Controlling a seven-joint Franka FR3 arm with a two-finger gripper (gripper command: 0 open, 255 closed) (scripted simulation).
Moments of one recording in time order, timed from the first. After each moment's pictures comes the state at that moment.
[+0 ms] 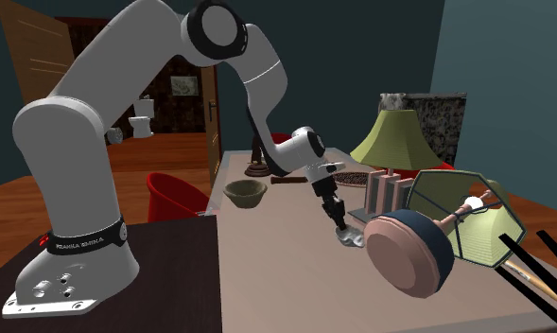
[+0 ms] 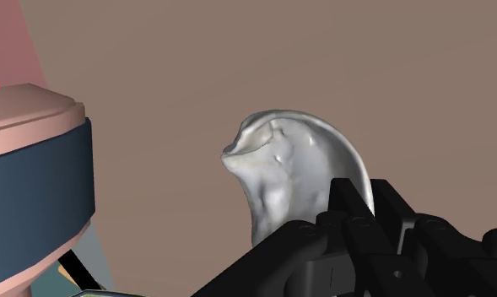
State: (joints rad) arm 0.34 0.73 -0.07 -1.84 -0.91 2.49 1.06
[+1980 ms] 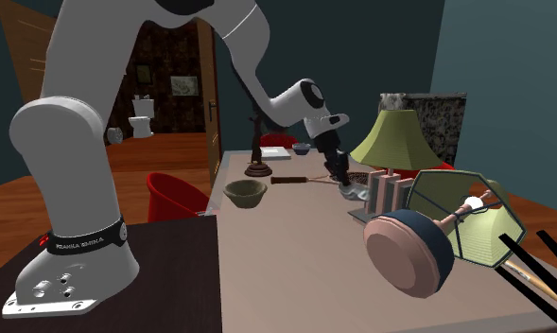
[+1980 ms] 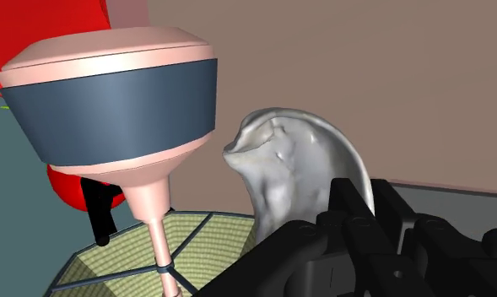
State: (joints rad) arm 0.31 0.43 0.00 -1.92 -0.77 2.31 0.85
